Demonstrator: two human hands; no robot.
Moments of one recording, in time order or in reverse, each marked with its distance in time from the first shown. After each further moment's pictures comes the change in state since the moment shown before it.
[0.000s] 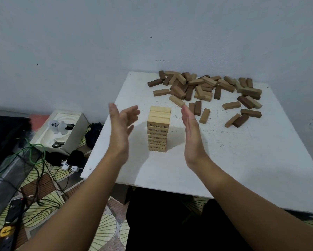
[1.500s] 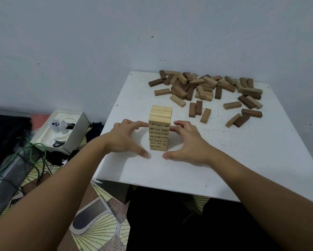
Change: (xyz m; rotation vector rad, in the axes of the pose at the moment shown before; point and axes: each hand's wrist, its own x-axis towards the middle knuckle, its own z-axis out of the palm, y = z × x) left_hand 0.040 -0.001 -0.044 1.105 -0.615 -0.077; right_hand 0.025 0.012 -0.040 -0.998 -0.445 -0.035
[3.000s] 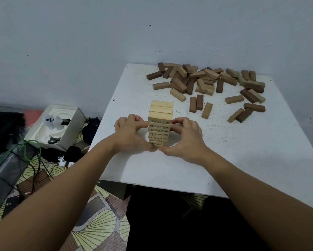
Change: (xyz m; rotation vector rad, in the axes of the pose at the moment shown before) left_hand 0.025 0.003 0.029 0.079 0.153 0.127; right_hand 0.016 0.009 0.027 -0.081 0.240 -0.027
